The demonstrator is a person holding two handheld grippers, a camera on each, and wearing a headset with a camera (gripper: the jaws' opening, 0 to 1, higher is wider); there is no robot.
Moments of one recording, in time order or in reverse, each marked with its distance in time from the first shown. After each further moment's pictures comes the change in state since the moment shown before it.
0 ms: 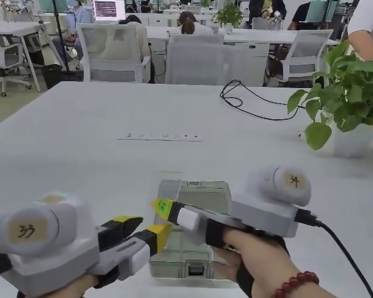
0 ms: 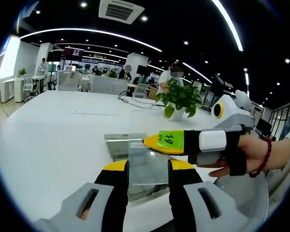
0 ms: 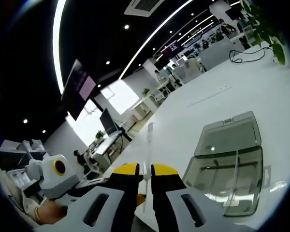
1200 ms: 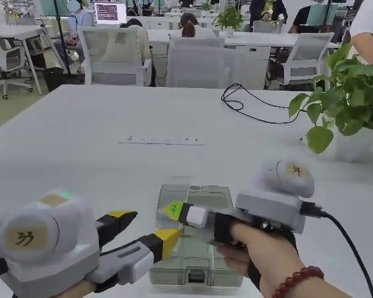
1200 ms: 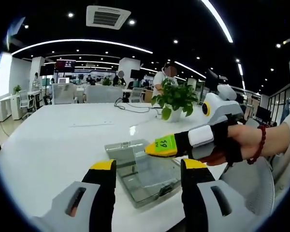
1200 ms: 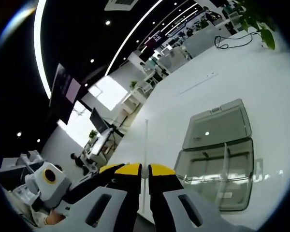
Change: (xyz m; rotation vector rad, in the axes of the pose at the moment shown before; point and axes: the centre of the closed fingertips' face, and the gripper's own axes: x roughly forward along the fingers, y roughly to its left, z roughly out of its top) left arm -0.002 -0.004 0.015 0.137 -0.033 -0.017; right arm -0.004 -0.025 0.003 0.130 0.086 -0.091
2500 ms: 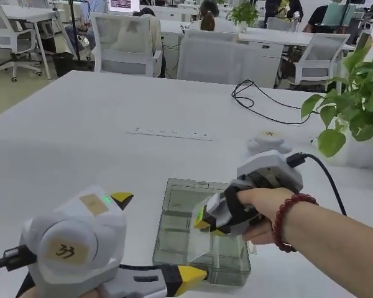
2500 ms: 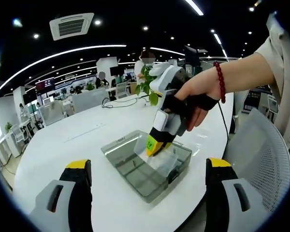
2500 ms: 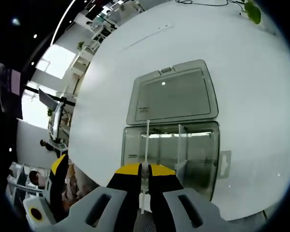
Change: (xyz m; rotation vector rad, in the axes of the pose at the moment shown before) left arm 0.011 -0.008 -0.022 0.281 0.103 -0.080; right arm 0.005 -0.083 -0.026 0.187 0.473 -0.420
